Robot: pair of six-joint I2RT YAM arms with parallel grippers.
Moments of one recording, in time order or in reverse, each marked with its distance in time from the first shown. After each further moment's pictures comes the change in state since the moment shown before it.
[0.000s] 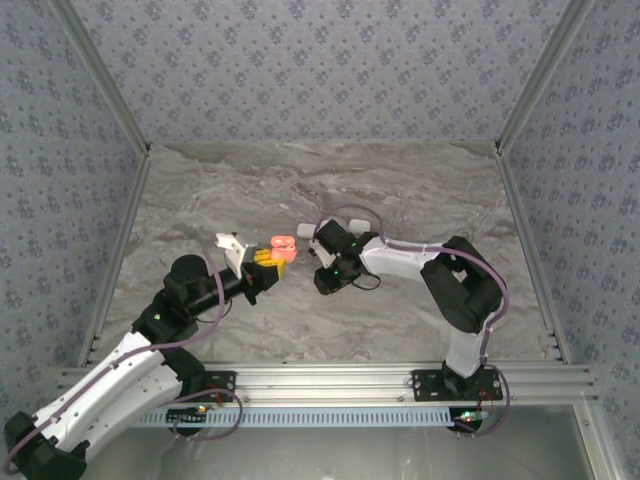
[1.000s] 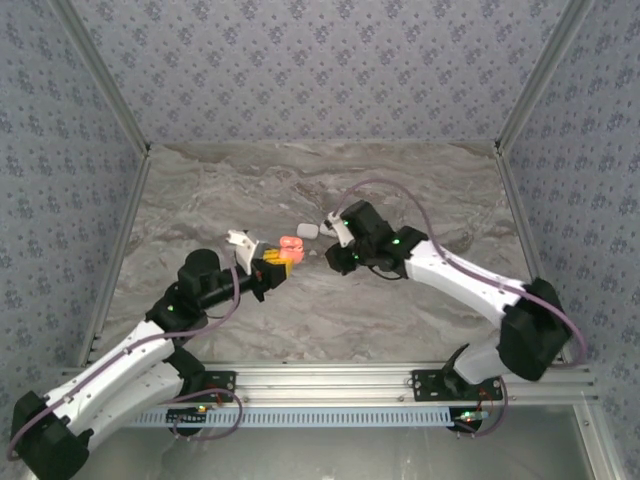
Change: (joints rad) left arm 0.000 0.130 -0.019 0.099 0.035 -0.034; right arm -0.035 -0.431 -0.027 -0.046 0.079 -0.004
